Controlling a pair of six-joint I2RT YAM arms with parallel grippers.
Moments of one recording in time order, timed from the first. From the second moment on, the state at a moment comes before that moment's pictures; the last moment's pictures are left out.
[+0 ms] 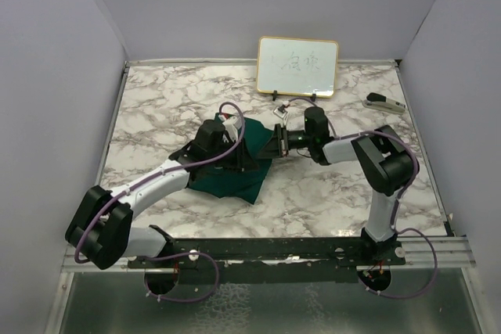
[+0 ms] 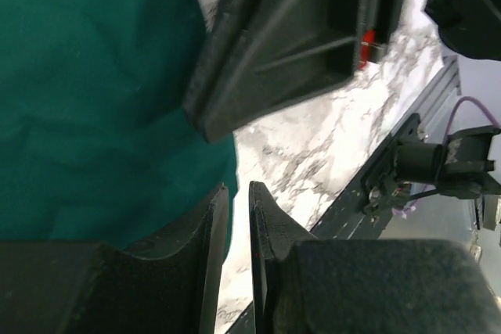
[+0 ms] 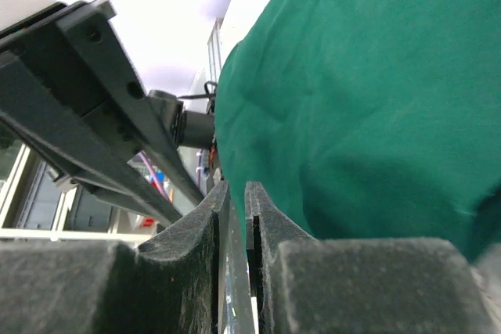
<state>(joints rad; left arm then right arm) -0.60 1.30 0.74 -0.05 0.45 -0.60 0.43 1.92 0.86 0.78 -1.11 0.86</state>
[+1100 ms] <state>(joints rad) -0.43 1.08 0.59 -0.05 0.49 -0.68 0.40 2.05 1.10 0.66 -1.08 0.82</state>
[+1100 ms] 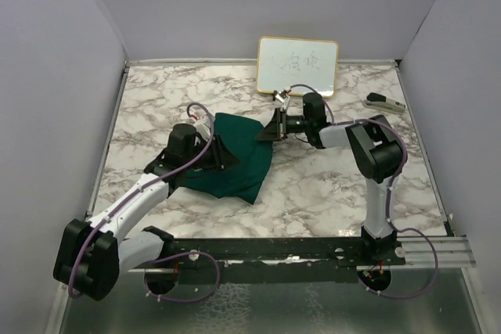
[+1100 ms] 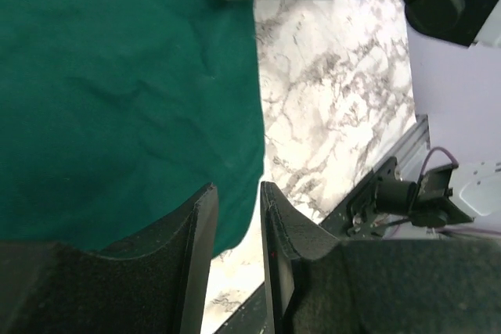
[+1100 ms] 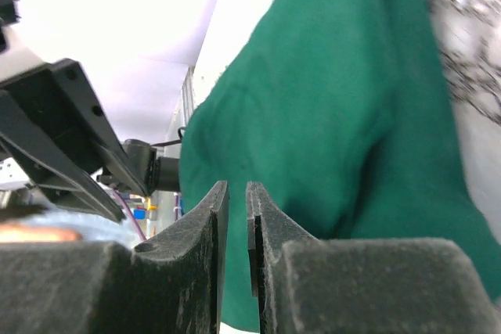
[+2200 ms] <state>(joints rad) -0.10 1.14 1.45 -0.50 0.40 -0.18 0.33 0.96 1.17 -0.30 -0.37 0.19</state>
